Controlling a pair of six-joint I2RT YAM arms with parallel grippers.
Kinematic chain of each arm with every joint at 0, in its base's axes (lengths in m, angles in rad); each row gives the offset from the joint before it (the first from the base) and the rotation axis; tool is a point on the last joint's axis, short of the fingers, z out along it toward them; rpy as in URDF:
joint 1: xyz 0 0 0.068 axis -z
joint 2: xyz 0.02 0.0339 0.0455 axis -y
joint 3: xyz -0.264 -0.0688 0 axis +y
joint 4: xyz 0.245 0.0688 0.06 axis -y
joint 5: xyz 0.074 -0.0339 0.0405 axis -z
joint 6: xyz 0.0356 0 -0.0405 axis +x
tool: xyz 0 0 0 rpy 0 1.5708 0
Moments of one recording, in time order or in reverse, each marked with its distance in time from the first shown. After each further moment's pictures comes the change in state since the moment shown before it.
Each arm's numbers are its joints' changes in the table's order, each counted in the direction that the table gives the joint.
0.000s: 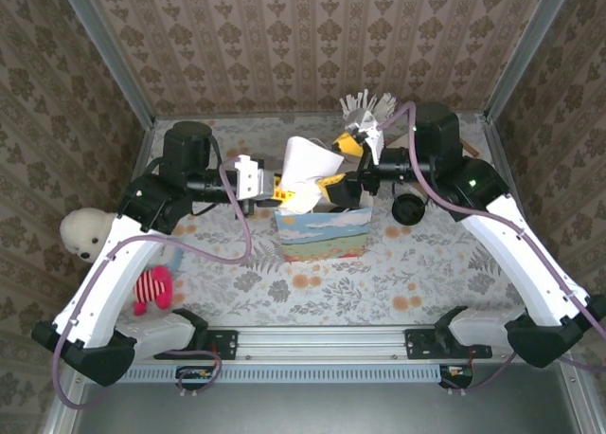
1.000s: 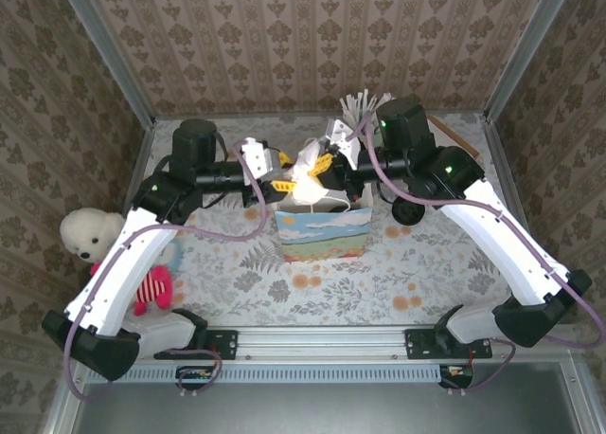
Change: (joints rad) left arm -0.076 0.028 0.185 0.228 -0.170 -0.222; right arm -0.072 -0.116 -0.095 -0.144 0.101 -0.215
